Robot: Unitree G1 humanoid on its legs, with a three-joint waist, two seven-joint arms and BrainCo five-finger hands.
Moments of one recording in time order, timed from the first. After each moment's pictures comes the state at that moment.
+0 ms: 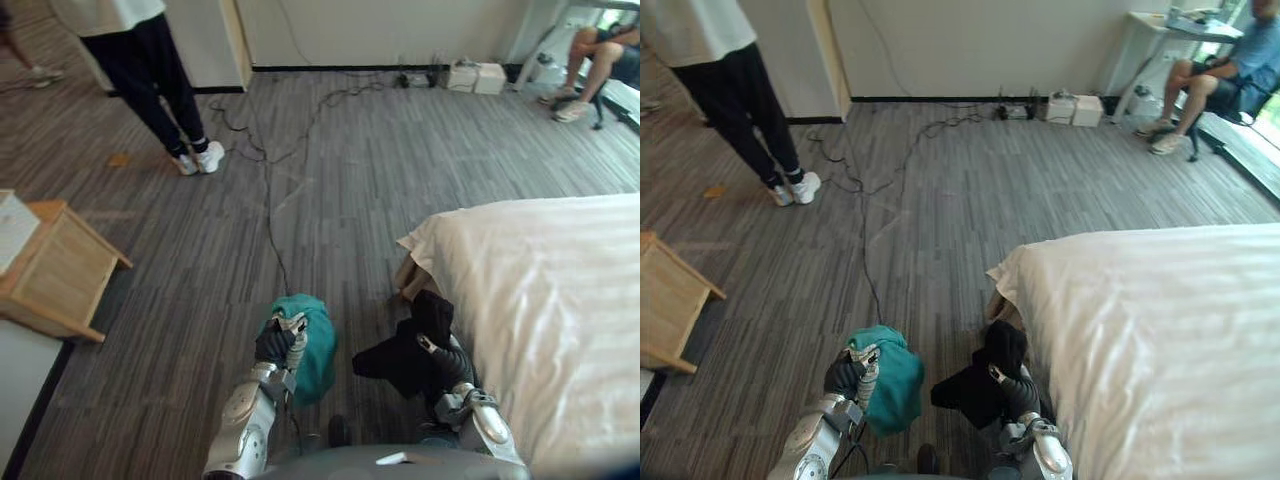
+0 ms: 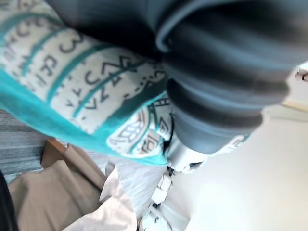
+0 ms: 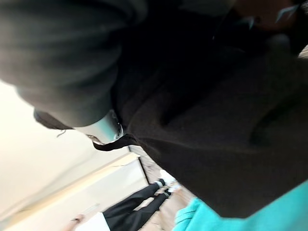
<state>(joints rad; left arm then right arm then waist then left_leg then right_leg) 0.21 0.10 -0.13 0.31 -0.55 -0.14 -0.12 0.28 -0.04 0.07 0.41 0.39 -0.23 0.22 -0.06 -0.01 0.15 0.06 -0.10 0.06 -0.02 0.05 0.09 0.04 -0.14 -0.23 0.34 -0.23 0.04</state>
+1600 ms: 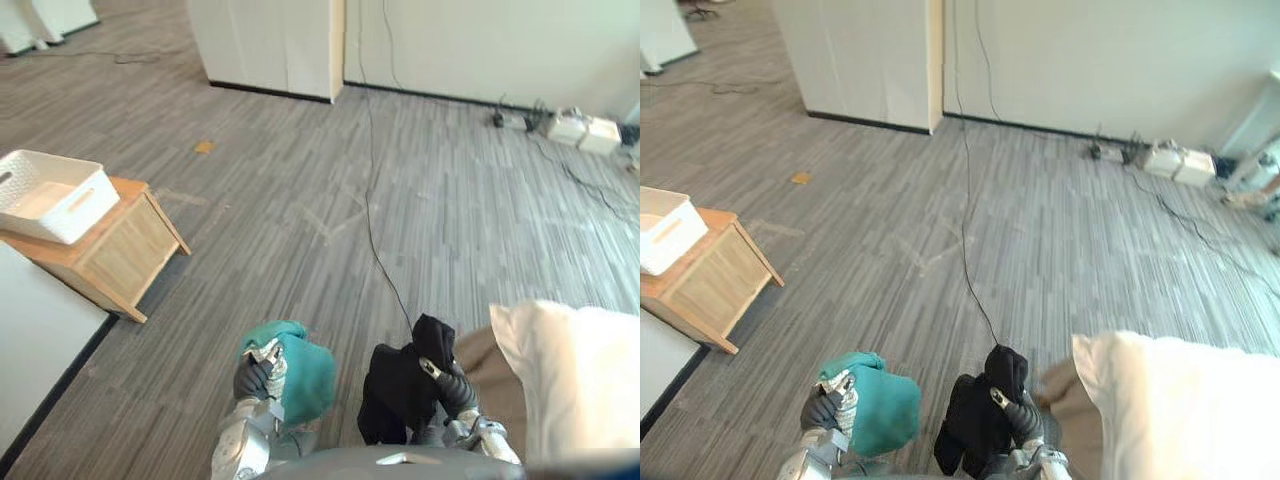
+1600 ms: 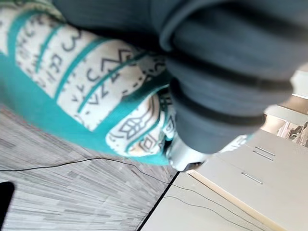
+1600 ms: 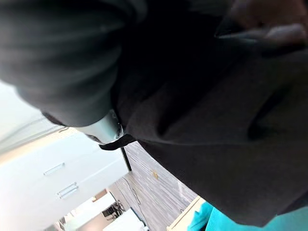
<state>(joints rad) 0.41 0.08 -0.17 0.24 -0.64 -0.27 0.03 0.43 -0.05 0.09 0.33 0.44 -0.18 0.26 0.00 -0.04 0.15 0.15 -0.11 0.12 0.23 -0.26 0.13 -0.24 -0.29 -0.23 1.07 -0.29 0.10</state>
